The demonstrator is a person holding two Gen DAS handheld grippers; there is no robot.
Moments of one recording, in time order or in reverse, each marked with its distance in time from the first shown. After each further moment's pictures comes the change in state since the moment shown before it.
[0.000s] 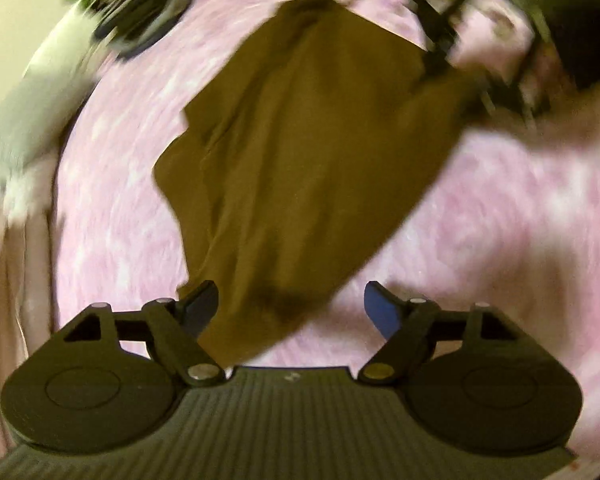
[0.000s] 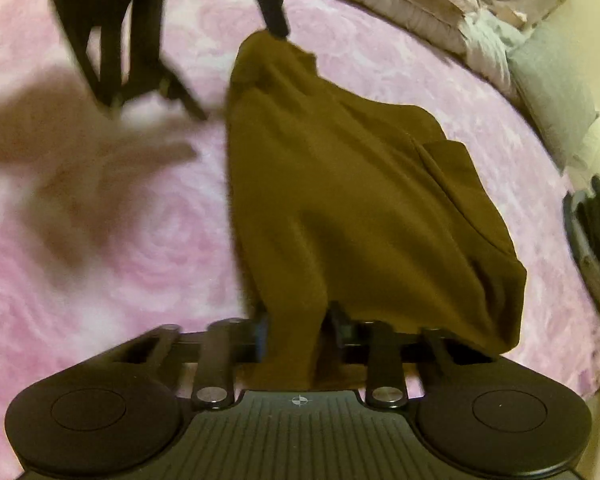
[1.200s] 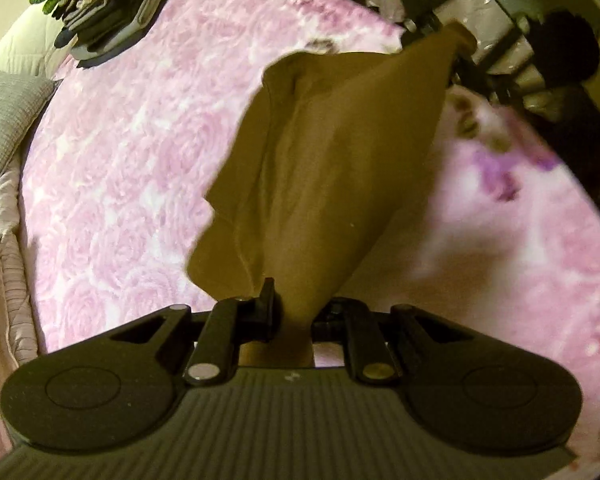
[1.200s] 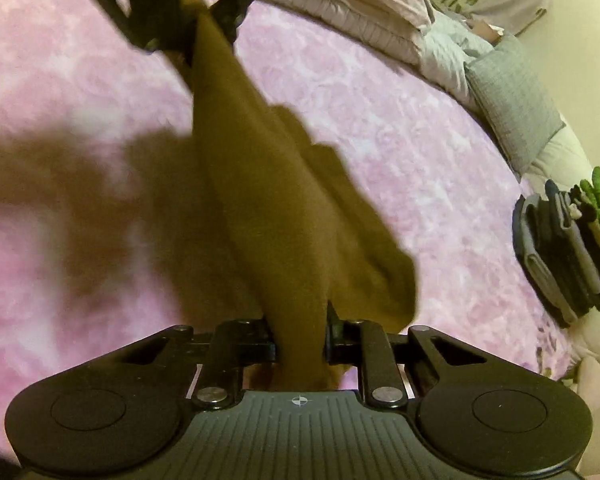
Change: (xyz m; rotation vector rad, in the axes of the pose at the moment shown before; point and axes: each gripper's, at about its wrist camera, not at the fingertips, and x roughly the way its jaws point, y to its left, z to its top) left arm -0.070 0.042 0.086 -0.068 0.066 -0.204; right arm -0.100 -0.067 -0.024 -0.090 0.003 -0.054
